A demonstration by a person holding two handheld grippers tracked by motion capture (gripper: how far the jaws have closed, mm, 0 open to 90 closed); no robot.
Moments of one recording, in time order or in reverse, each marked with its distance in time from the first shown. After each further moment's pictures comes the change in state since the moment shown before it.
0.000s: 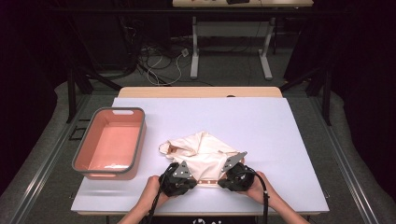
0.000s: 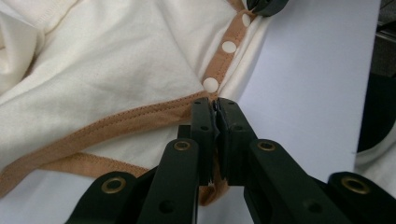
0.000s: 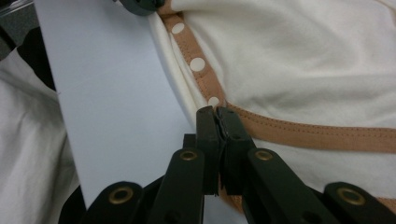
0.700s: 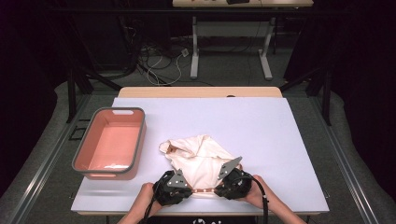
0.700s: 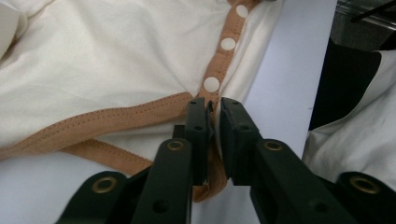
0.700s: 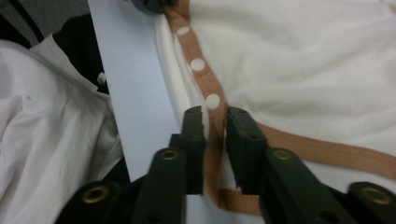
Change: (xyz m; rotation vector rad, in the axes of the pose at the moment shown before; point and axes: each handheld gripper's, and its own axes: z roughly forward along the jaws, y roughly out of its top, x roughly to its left) left arm -0.012 -0.014 -0.015 0.026 -0.013 0.019; right arm 0.017 0.006 -0.006 0.002 0.050 -0.069
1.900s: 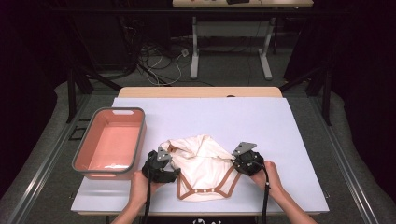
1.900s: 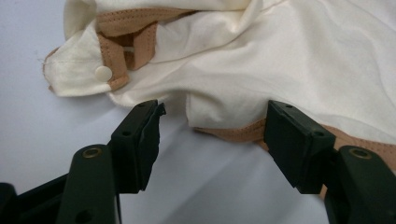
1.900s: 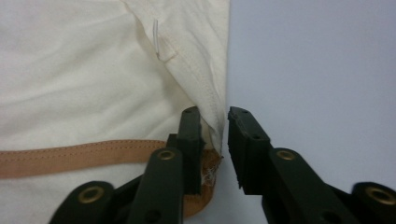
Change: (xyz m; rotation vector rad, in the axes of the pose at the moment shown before) left arm 0.059 -0.008 -0.005 -0.048 0.344 -0.351; right arm -0.062 -0.014 -0.006 -0.054 -0.495 0.104
